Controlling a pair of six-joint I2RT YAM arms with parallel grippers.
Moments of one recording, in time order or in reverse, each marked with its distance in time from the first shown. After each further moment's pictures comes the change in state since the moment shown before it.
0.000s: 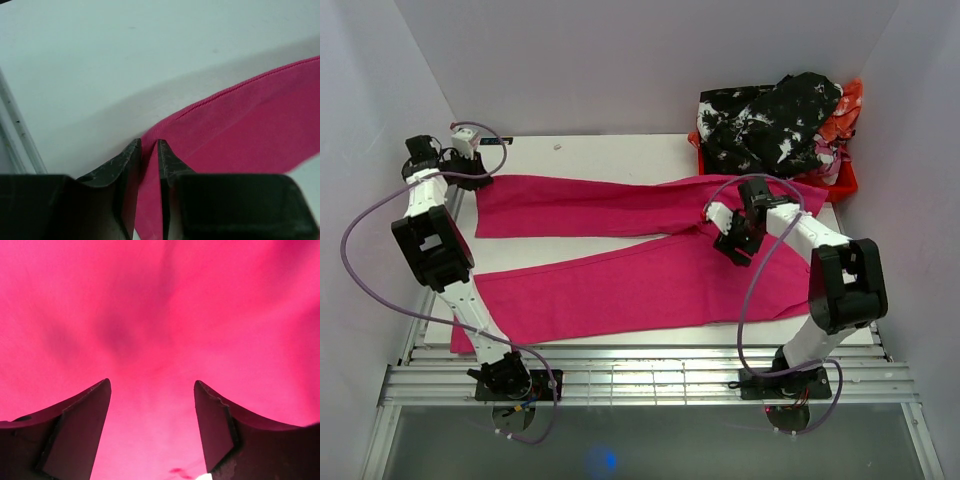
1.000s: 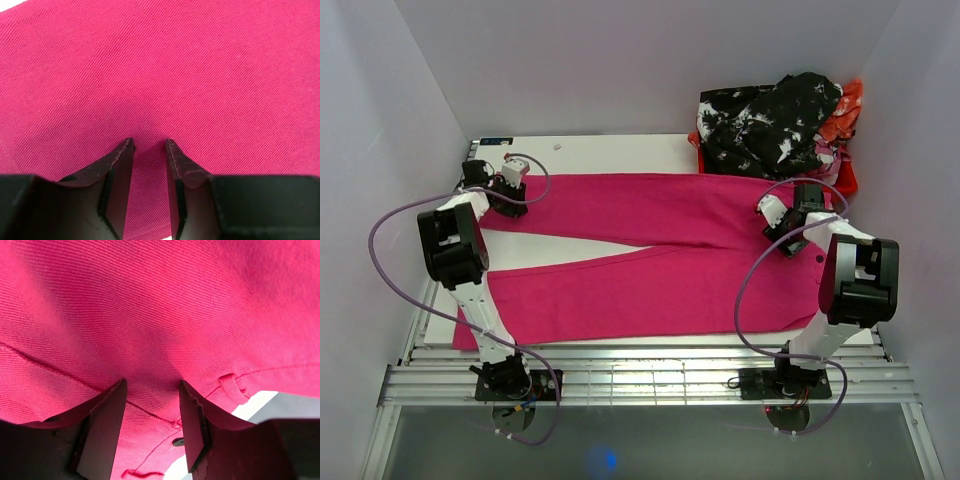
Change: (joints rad) left arm -0.180 0.009 -0.337 0.305 -0.293 -0.048; right arm -0.346 0.109 -0.137 0.293 0.177 -0.009
